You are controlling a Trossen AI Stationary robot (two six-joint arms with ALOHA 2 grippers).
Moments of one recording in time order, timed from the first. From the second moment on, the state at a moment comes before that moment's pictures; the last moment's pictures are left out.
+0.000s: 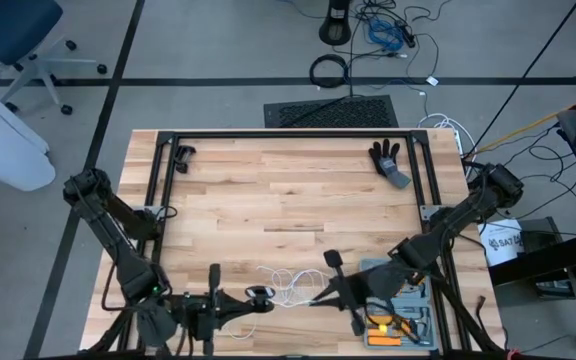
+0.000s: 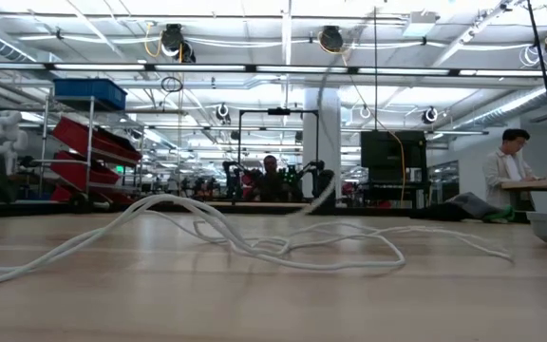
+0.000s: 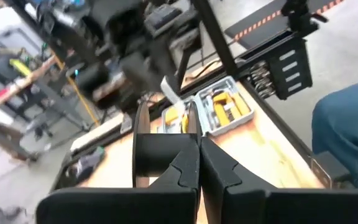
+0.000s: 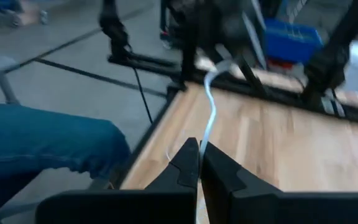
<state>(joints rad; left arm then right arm) -0.91 1.49 1.18 -0.05 -0.86 0.21 0.63 1.49 1.09 0.10 0.31 0.04</state>
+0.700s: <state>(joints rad) -0.75 1.58 1.18 0.05 -0.44 0.13 0.62 1.54 1.09 0.40 0.28 -0.23</state>
